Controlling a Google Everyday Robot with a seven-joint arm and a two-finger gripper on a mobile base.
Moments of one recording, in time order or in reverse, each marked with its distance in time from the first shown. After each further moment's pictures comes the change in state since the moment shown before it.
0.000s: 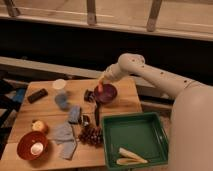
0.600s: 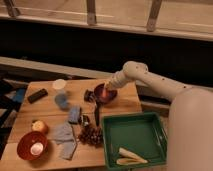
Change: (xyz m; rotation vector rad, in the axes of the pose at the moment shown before) arm 0.015 -0.042 0.029 0.008 0.036 0.100
